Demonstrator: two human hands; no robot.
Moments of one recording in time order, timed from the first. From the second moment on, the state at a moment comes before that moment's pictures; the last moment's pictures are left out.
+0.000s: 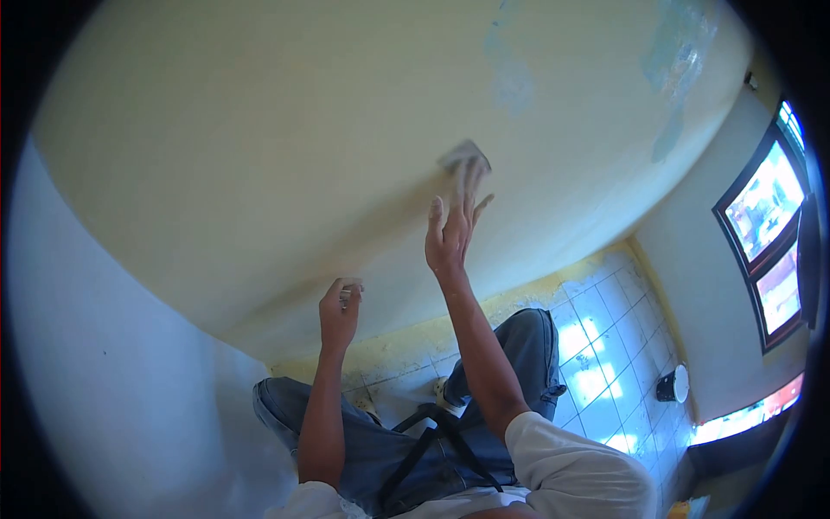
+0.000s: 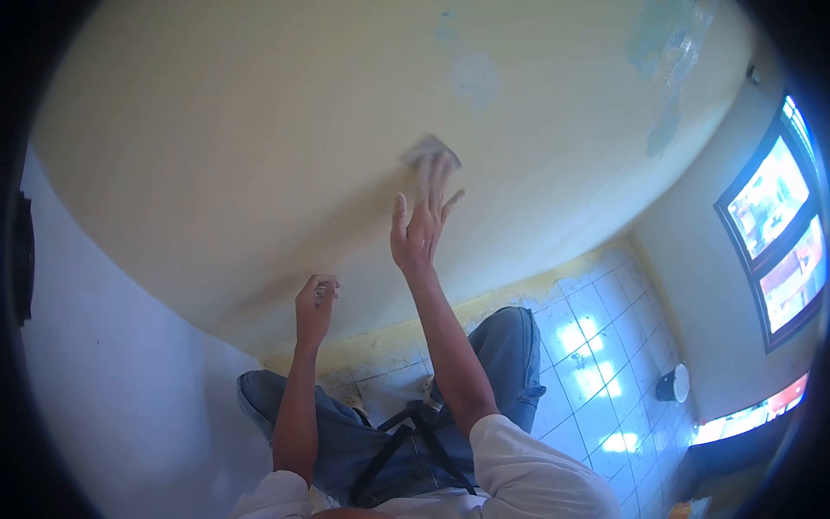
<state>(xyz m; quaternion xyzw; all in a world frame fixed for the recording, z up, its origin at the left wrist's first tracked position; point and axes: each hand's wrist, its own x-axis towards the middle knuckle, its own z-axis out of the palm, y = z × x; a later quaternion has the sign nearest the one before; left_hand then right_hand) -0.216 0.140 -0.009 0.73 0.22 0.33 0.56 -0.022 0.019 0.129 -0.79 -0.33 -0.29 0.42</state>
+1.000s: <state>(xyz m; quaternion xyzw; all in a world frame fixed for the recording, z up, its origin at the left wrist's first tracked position) -0.197 0.123 -0.003 0.78 0.17 0.31 0.52 0.038 0.022 0.073 -0.70 -0.08 -0.08 0.70</state>
